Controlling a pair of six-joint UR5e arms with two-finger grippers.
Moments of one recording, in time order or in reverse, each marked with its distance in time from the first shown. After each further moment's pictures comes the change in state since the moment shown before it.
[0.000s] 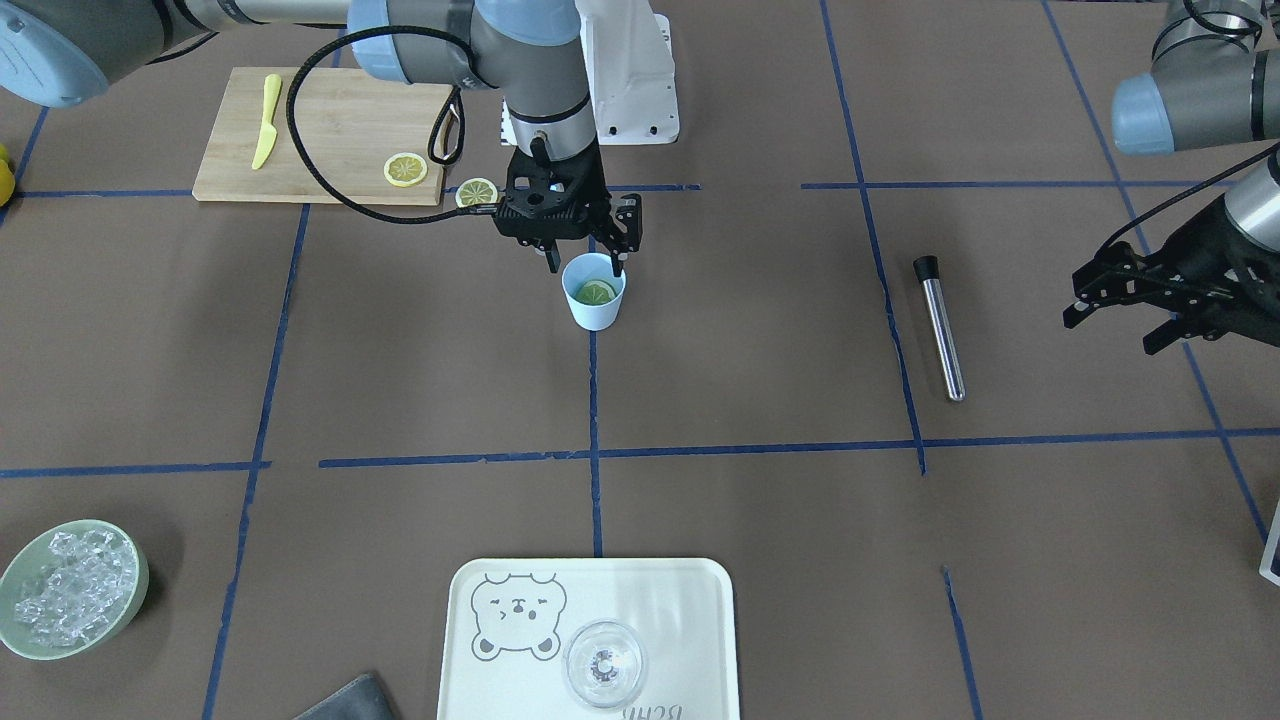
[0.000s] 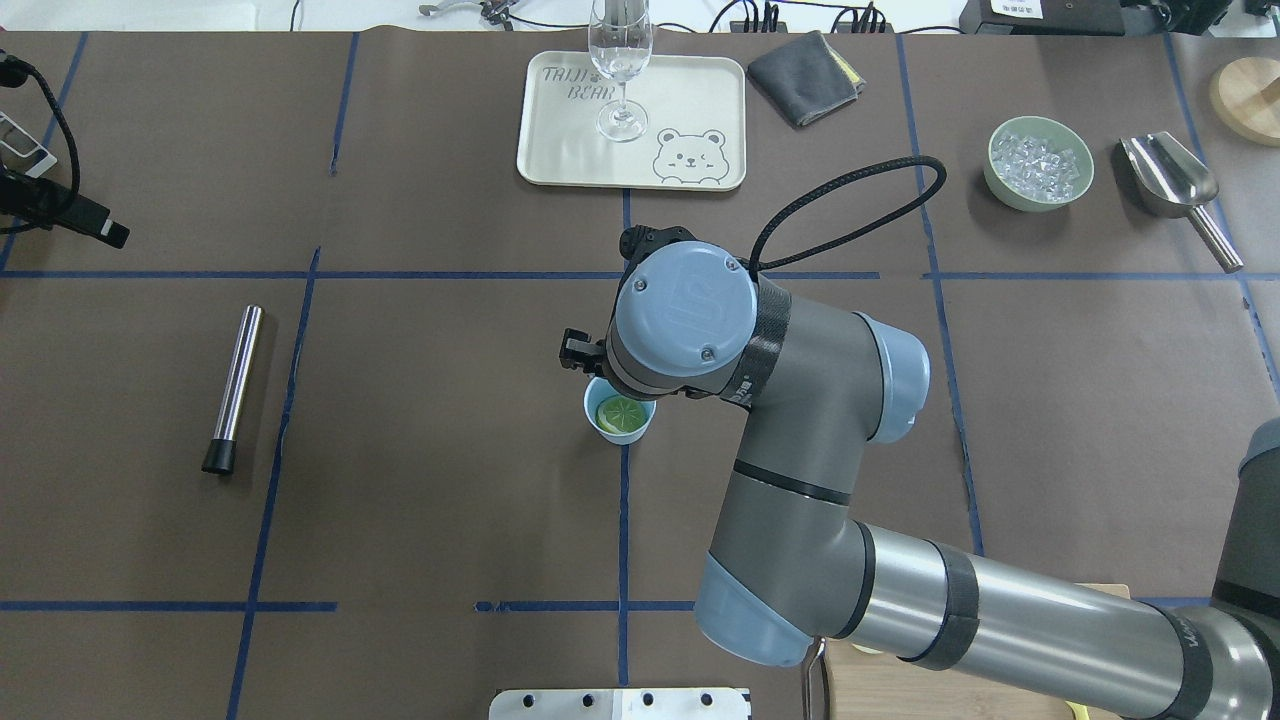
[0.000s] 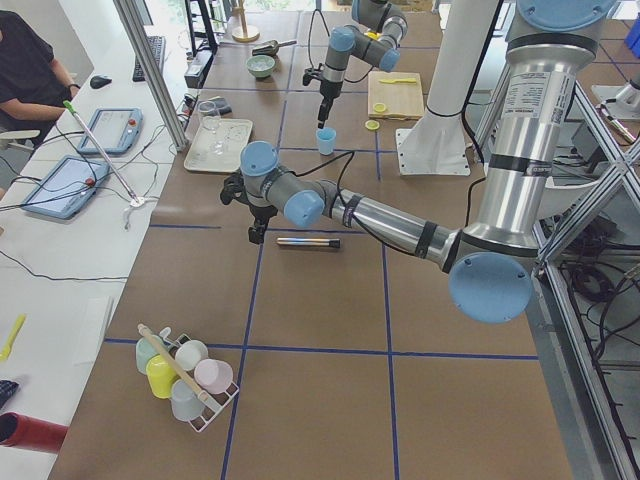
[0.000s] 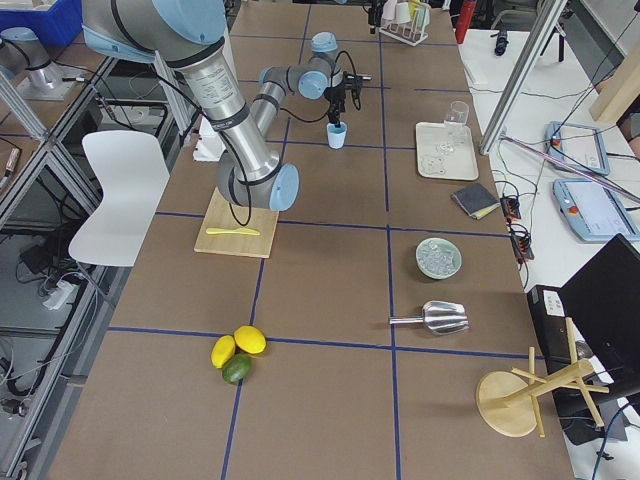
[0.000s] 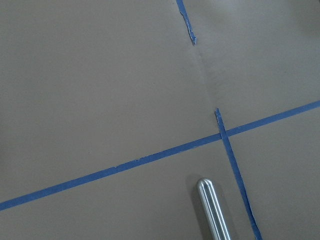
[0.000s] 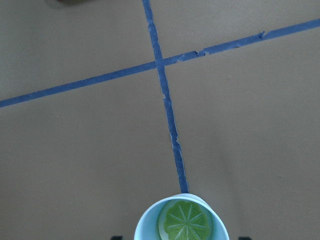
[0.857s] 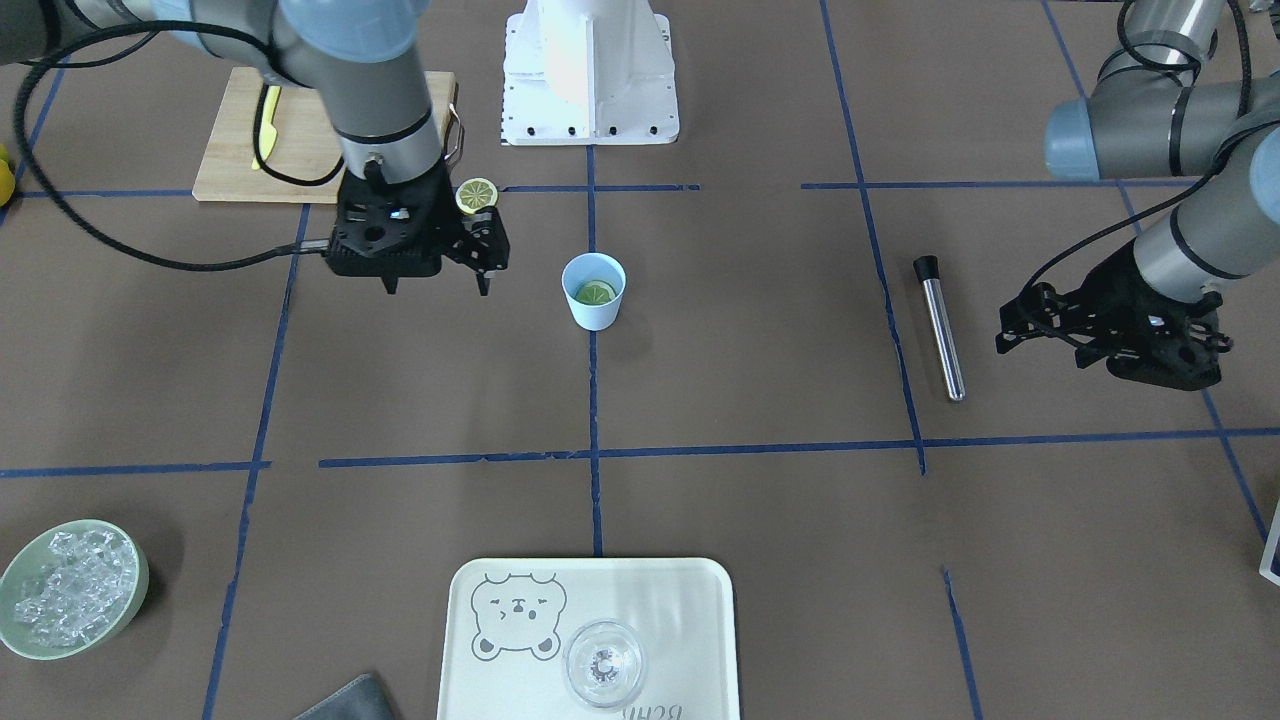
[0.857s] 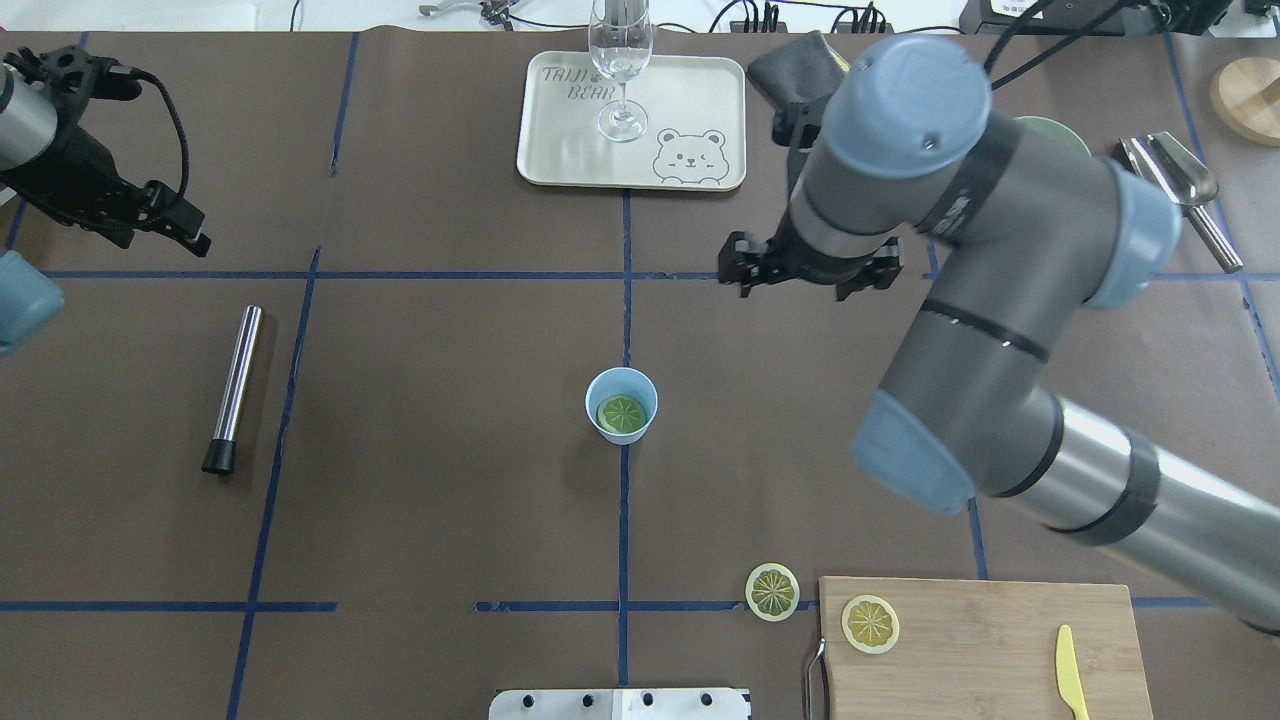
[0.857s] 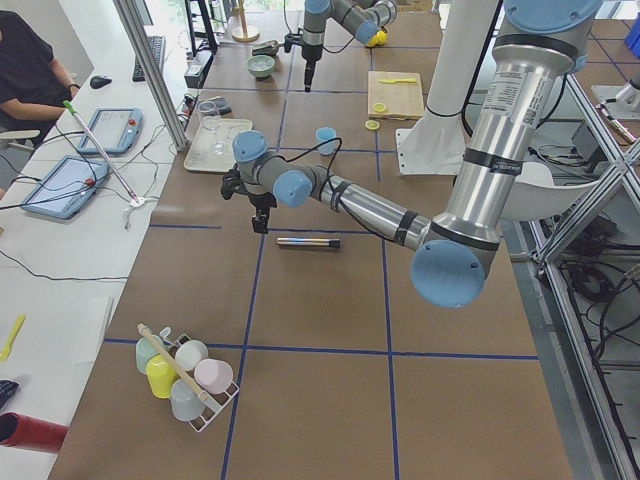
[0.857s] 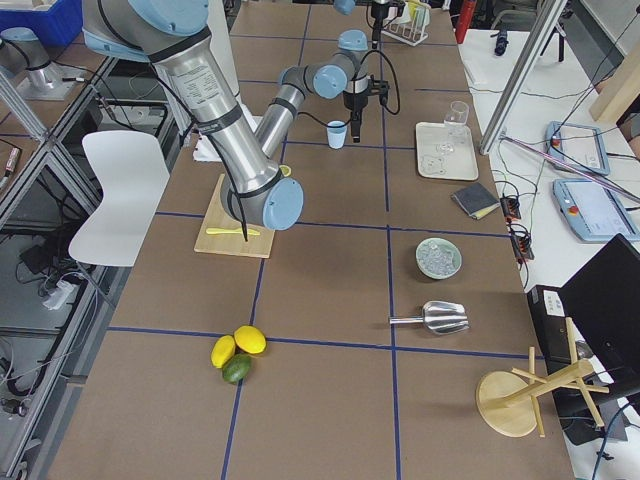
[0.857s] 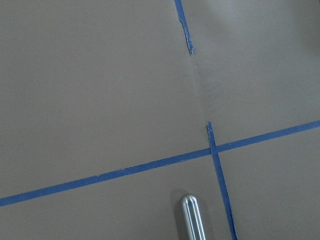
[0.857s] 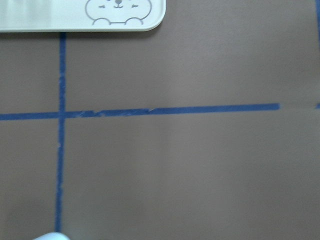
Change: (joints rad) left arm 0.108 -0.140 0.052 0.213 0.046 -0.128; right arm 0.300 -0.154 0.164 -0.232 0.232 -0.467
